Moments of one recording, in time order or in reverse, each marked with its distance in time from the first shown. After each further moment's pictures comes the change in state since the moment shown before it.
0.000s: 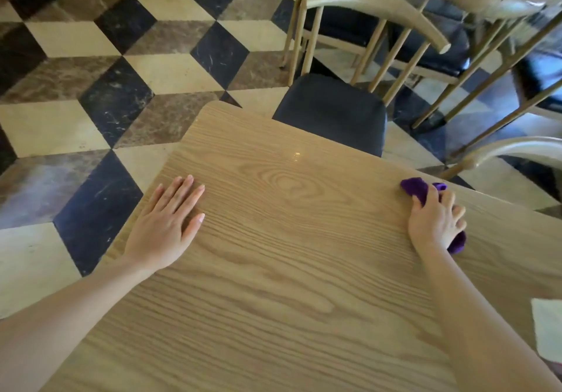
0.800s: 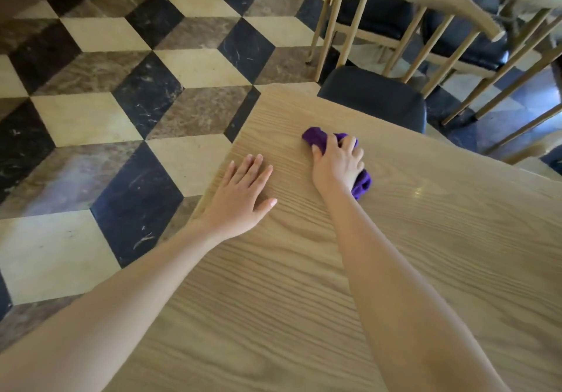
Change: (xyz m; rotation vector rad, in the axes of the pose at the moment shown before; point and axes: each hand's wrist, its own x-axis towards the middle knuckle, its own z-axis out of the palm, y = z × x) left_hand 0.003 -0.019 0.003 -0.082 -0.095 0.115; right_hand -0.144 -0.250 0.027 0.187 -0.149 -0.313
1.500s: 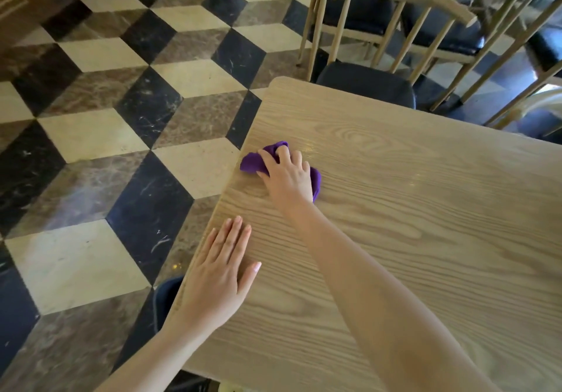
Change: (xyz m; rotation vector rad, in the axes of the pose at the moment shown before) left_hand -0.186 -0.004 0.023 0.074 0.044 -0.044; right_hand -0.114 -0.055 0.032 -0.130 -0.019 -0.461
